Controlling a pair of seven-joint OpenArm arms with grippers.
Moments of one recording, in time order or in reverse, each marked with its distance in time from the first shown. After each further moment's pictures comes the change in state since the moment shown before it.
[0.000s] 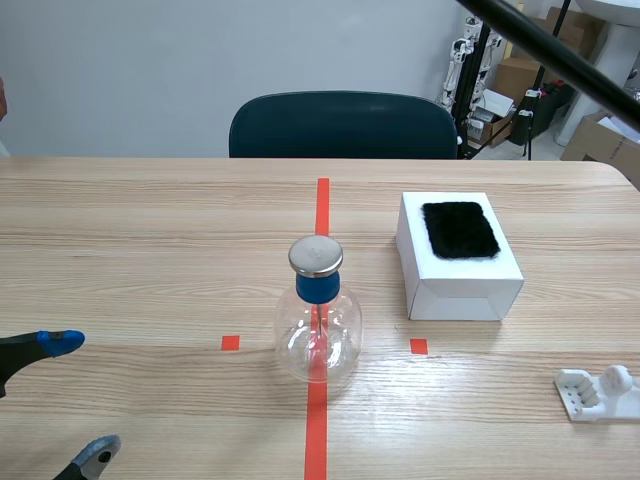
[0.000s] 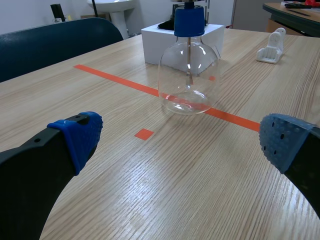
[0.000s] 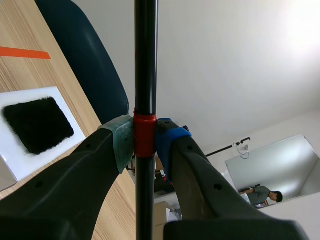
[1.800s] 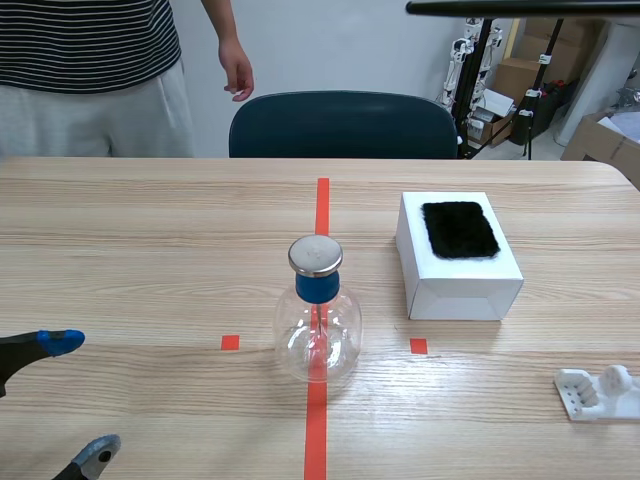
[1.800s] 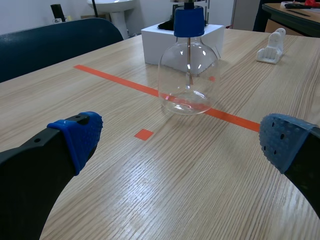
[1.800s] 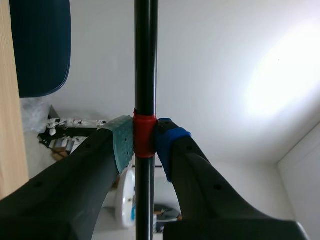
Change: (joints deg) left arm 0.0 0.0 0.0 0.0 0.0 0.0 0.0; right arm 20.9 21.9 -4.2 -7.6 -10.1 2.1 -12.6
